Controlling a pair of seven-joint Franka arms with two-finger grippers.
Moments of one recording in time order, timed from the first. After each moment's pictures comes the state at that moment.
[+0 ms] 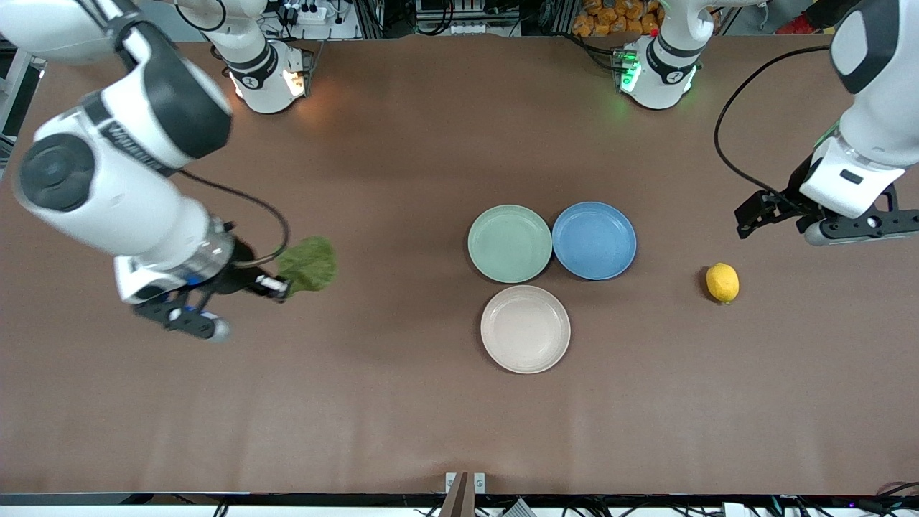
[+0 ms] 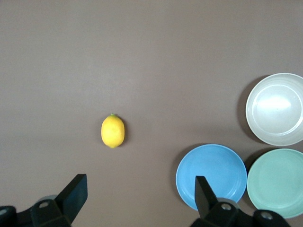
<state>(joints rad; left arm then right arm) -0.05 -0.02 -0.06 -1.78 0.04 1.83 -0.20 -0.35 0.68 0.97 -1.12 -0.45 1.64 0.79</state>
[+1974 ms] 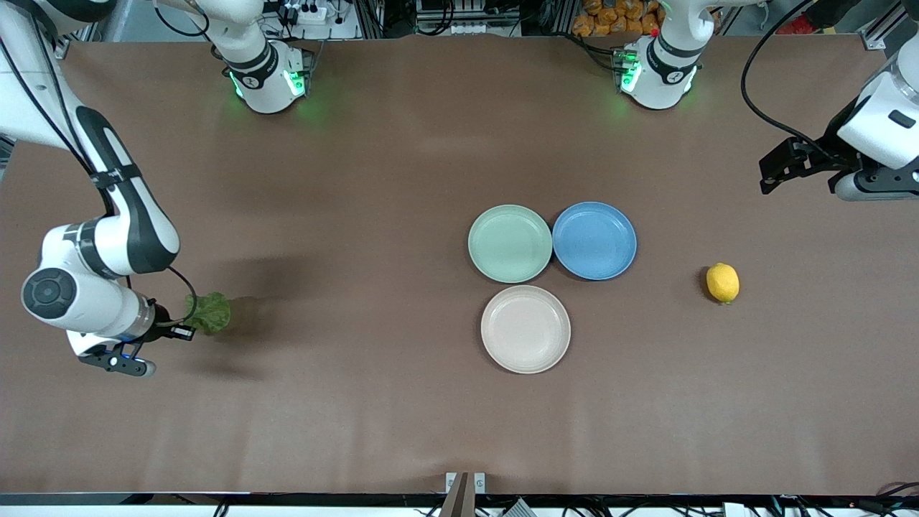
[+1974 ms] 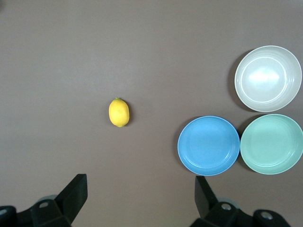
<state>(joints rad) -0.01 -0.02 -0.12 -1.58 0.04 1.59 -0.12 -0.52 0.73 0.52 -1.61 -0.53 2.20 0.46</state>
